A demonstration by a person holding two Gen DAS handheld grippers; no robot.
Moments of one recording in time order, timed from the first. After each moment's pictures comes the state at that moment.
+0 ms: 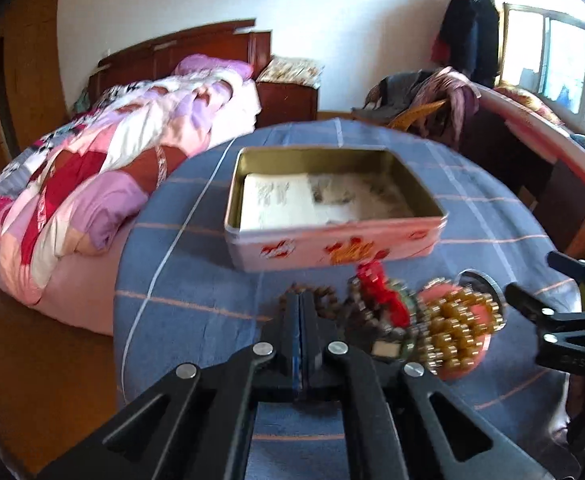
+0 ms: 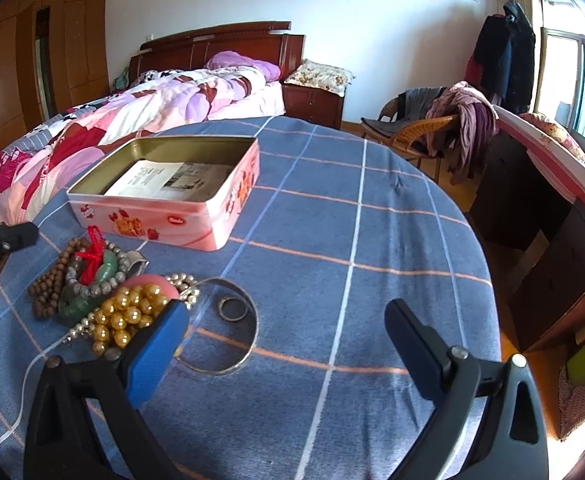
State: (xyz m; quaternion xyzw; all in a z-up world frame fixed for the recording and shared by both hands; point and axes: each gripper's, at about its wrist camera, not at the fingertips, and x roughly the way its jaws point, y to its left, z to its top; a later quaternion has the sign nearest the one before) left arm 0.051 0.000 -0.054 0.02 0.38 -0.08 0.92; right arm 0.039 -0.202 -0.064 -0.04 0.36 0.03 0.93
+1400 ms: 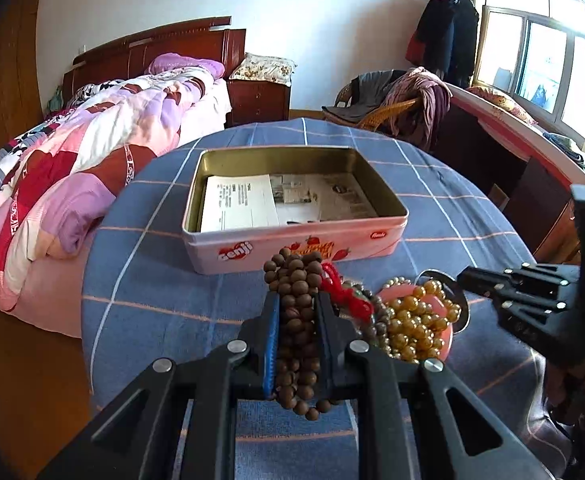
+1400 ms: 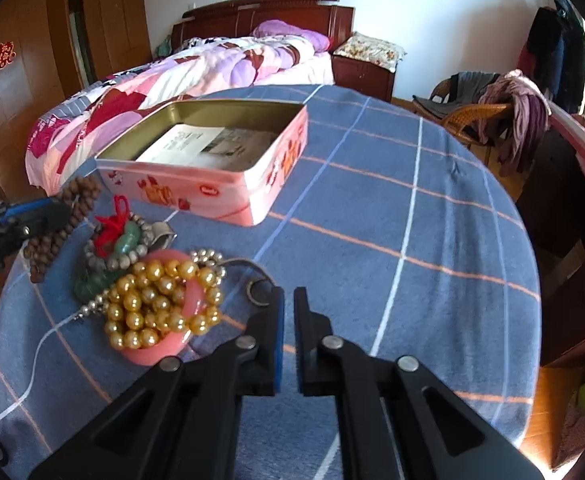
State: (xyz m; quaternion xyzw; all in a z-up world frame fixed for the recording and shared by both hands) left arm 0.042 -0.009 -0.046 0.01 0.37 -0.15 0.92; right arm 0.058 -0.198 -0.074 -0.05 0.42 0.12 0.90
